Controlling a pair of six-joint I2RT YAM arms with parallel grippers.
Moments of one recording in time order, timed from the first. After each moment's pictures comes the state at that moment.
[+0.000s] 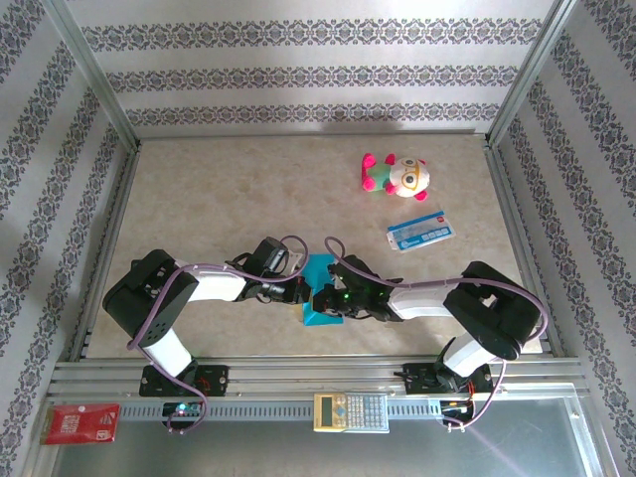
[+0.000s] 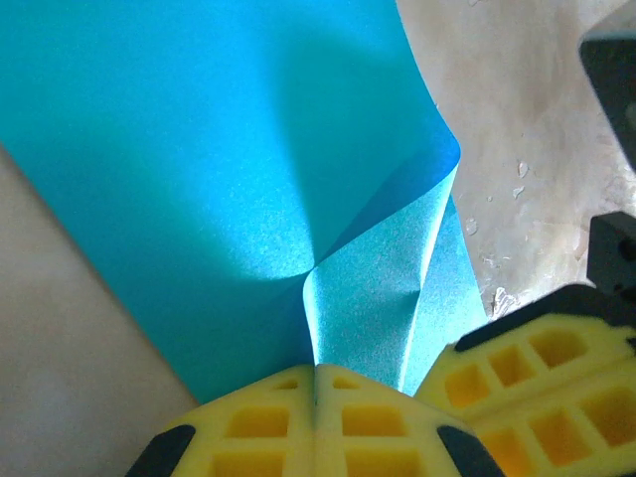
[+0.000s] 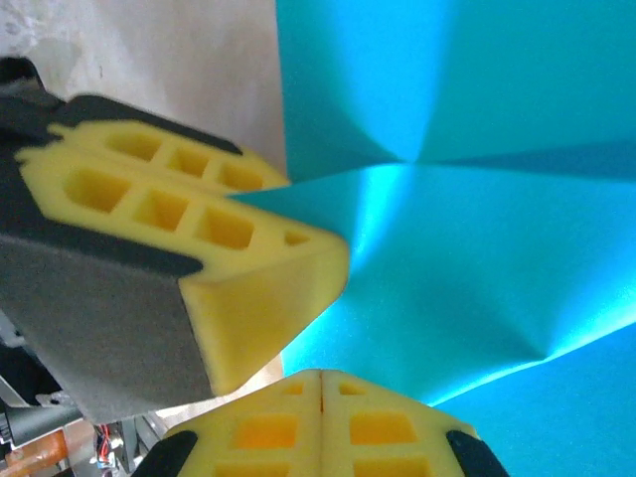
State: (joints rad) left arm -0.64 1.67 0.63 0.09 0.54 -0.53; right arm 0.87 1.57 0.51 0.24 -0.40 1.05
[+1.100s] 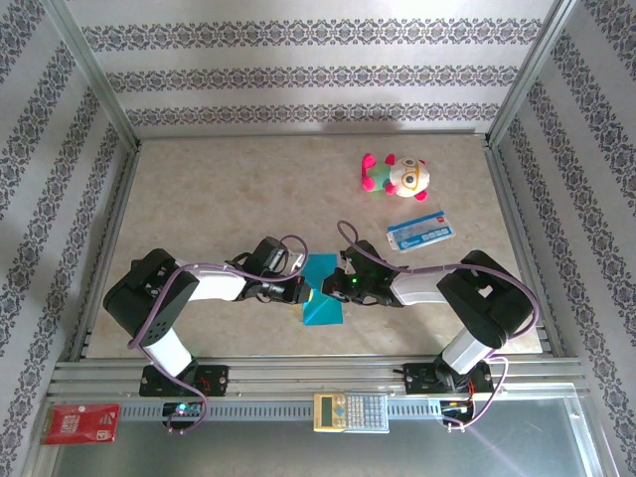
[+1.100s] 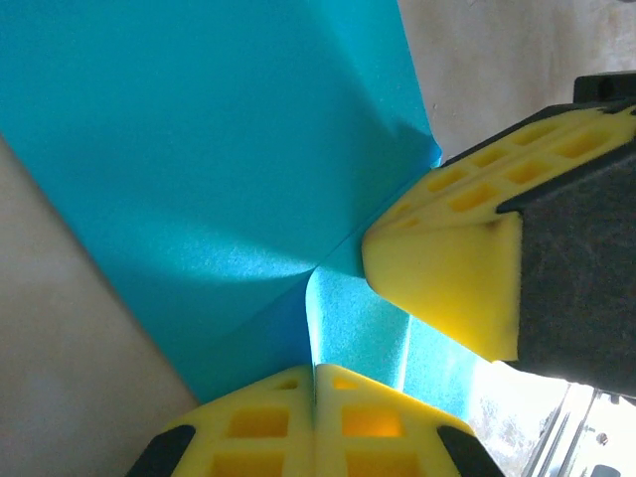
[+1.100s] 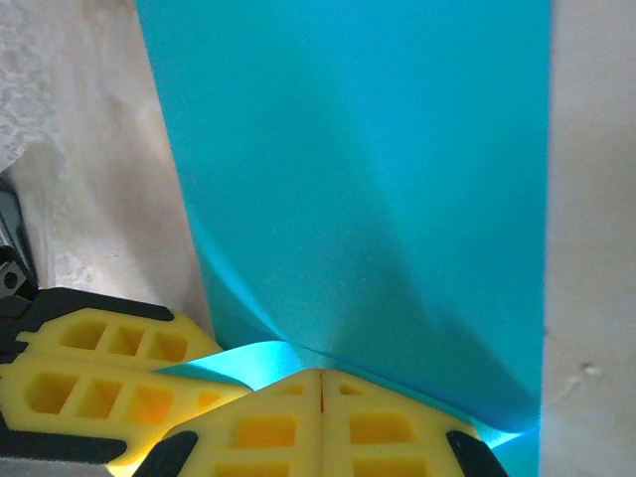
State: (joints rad) left arm -0.63 1.68 0.63 0.09 0.56 -0.53; right arm 0.69 1.63 0.55 0.22 -0.43 1.02
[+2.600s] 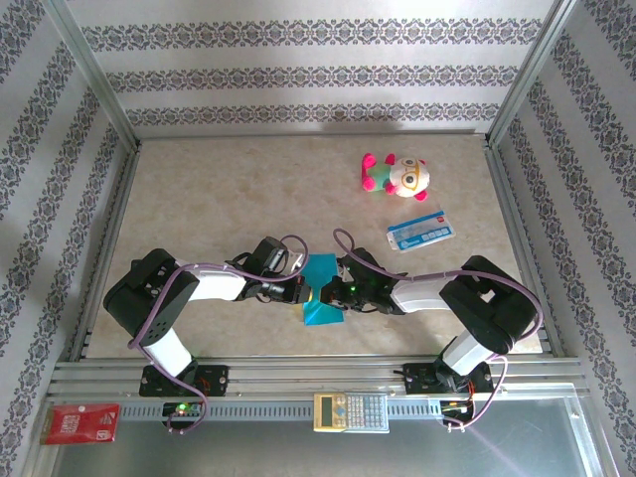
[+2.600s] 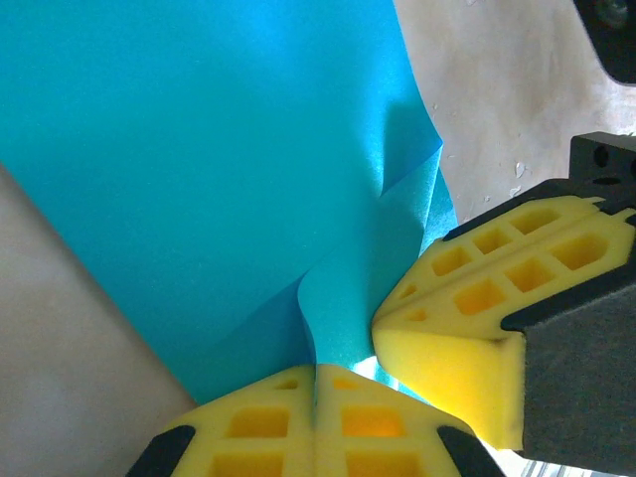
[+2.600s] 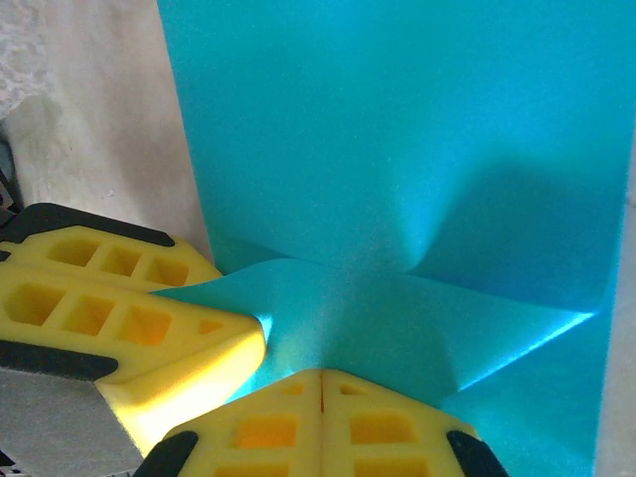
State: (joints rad) left arm -0.63 1.68 0.63 0.09 0.56 -0.53; right arm 0.76 1.59 0.50 0.24 -0.42 1.03
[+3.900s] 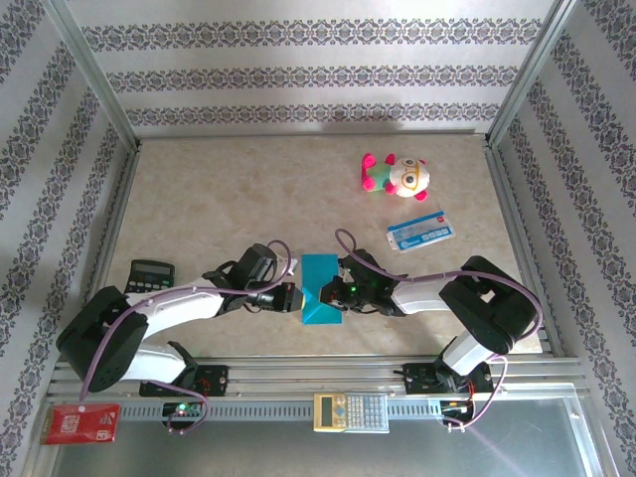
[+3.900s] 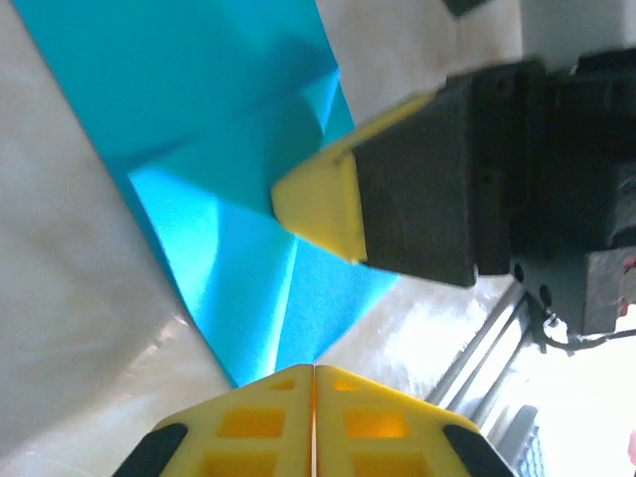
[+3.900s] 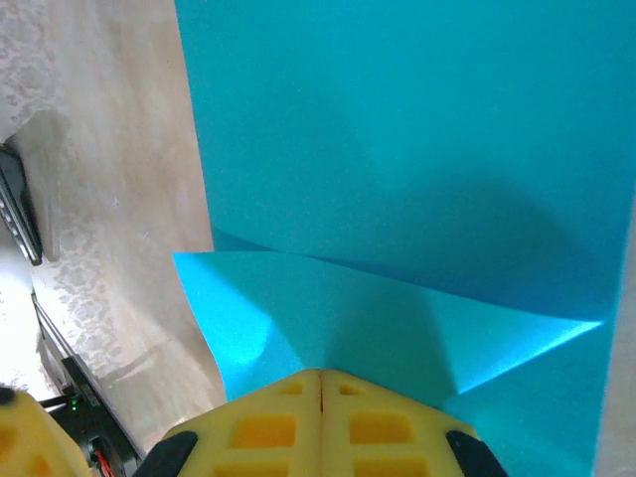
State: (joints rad) left arm -0.70 1.36 0.54 -0.08 0.53 -0.63; right arm 0.76 1.60 0.49 0.27 -0.41 1.07
